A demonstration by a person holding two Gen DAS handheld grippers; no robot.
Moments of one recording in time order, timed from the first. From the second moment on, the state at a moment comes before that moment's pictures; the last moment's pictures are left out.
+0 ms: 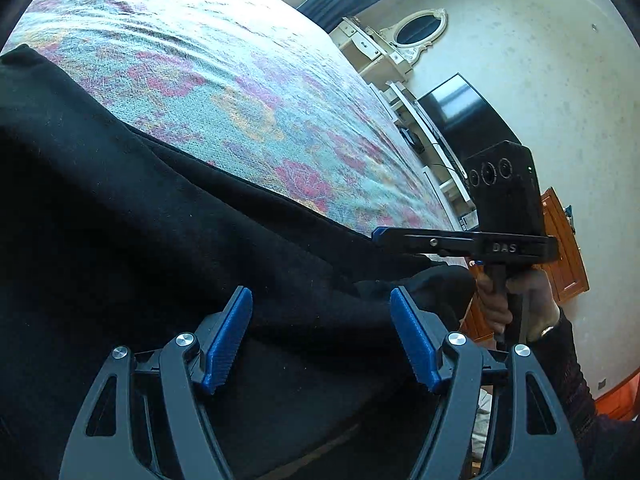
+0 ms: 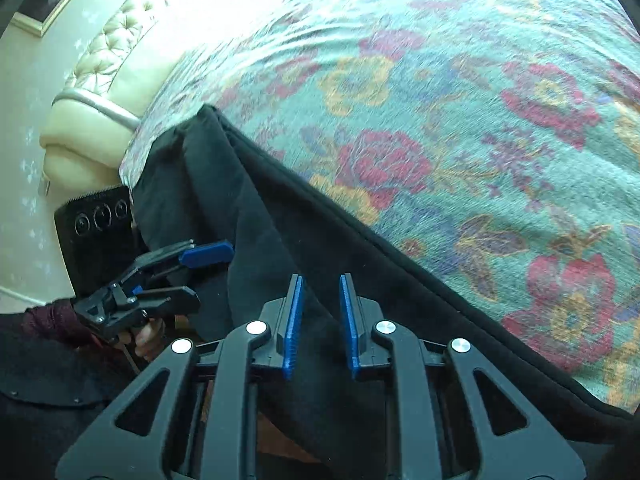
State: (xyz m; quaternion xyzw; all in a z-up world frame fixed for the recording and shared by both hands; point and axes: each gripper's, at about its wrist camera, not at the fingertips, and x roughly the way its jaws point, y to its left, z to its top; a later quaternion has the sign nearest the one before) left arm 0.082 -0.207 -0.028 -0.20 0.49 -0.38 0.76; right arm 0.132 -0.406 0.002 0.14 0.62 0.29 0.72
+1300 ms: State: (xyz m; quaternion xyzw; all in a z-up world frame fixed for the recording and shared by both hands) left arm 0.047 -0.143 -0.023 -0.08 0.46 -0.40 0.79; right arm -0.038 -0.645 0.040 0.38 0.44 -0.22 0.79
